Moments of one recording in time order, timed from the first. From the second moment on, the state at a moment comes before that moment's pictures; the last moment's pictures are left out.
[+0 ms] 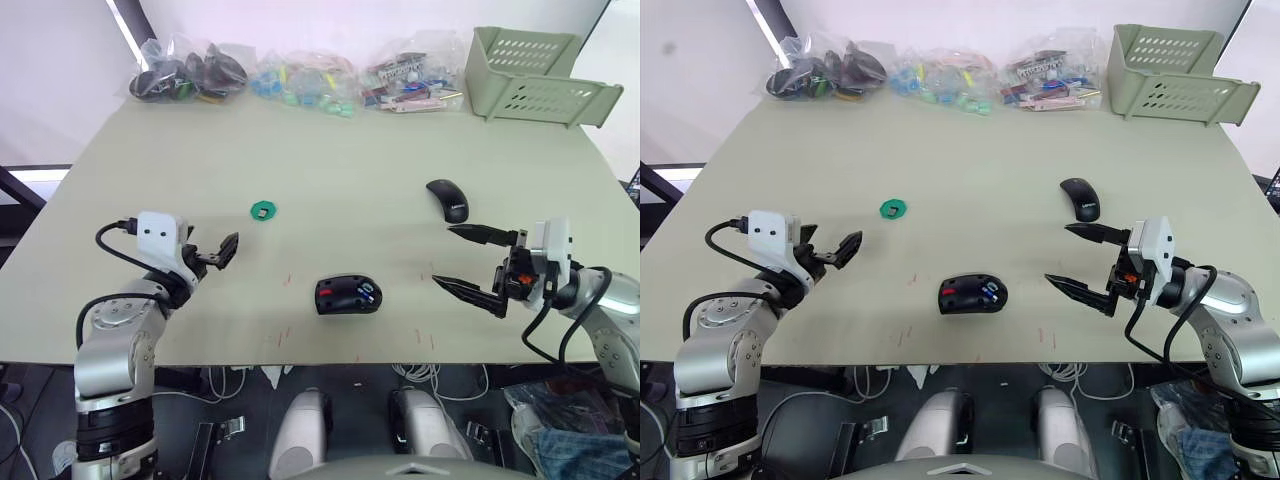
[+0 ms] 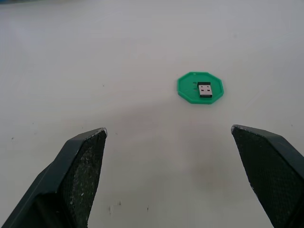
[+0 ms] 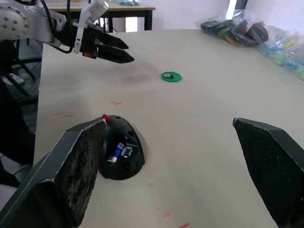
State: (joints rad) left arm -0.12 0.51 0.37 -0.26 -0.30 0.62 -0.41; right arm -0.11 -0.64 -0.12 -0.34 0.59 0.25 1.04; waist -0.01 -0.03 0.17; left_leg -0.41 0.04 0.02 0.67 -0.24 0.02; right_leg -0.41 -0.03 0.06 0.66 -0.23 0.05
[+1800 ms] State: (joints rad) left arm -0.46 0.33 0.17 0.10 -0.18 0.57 -0.18; right arm -0.11 -0.66 -0.16 -0.28 0.59 0.25 1.01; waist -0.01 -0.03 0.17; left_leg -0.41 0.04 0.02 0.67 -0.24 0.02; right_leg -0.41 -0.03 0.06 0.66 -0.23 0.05
